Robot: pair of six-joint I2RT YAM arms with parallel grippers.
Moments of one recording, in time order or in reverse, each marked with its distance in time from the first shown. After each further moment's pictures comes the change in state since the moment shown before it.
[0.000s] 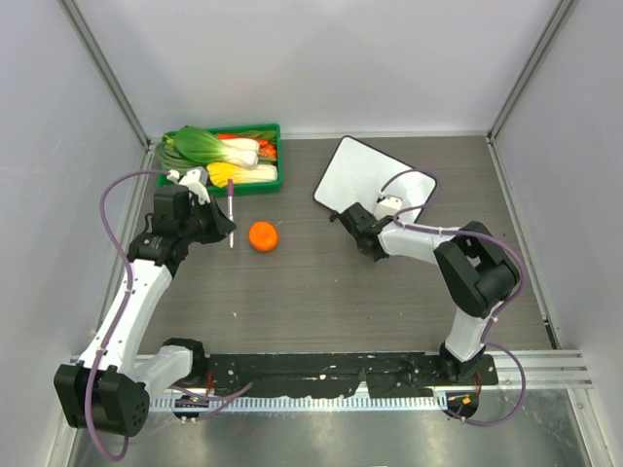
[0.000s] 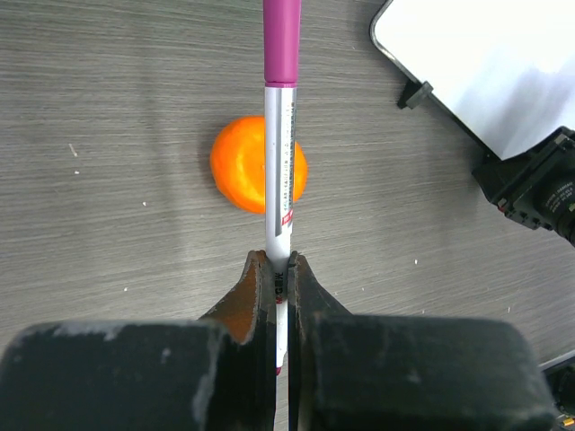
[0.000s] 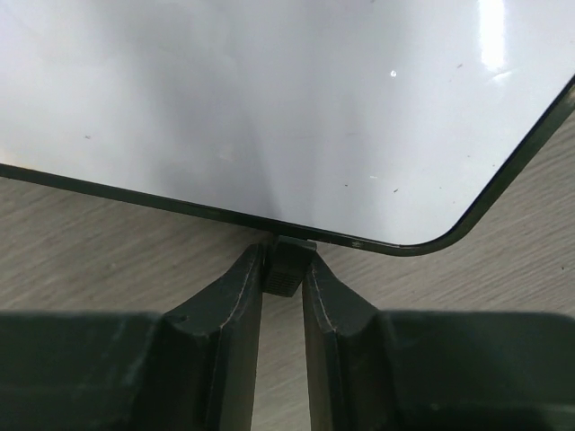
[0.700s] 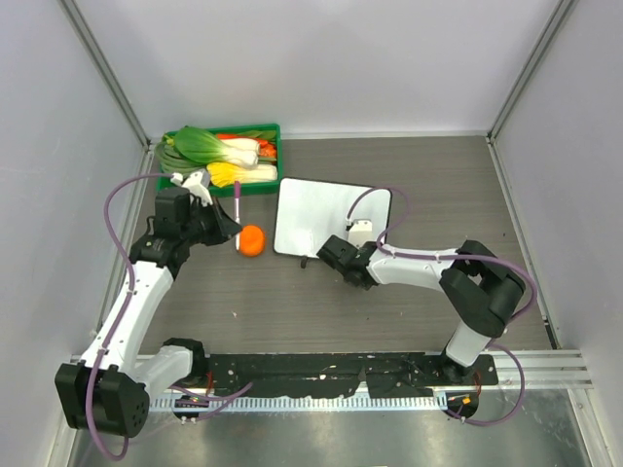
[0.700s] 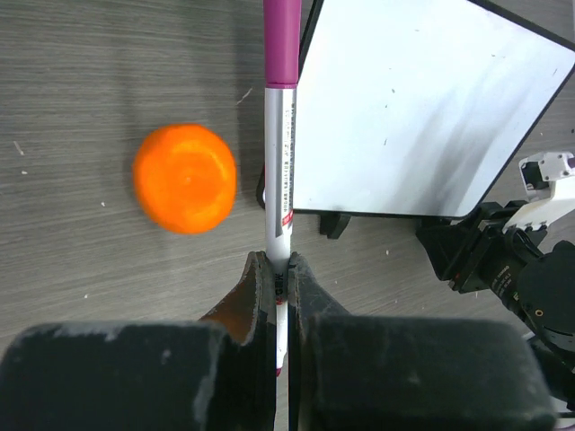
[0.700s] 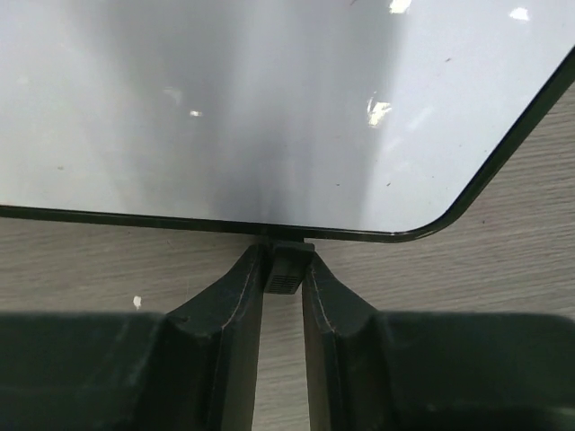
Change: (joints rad) left arm 0.000 -0.002 -0.030 0.044 0.079 -0.039; right arm 0.261 -0.113 -0.105 -0.068 -0.064 -0.068
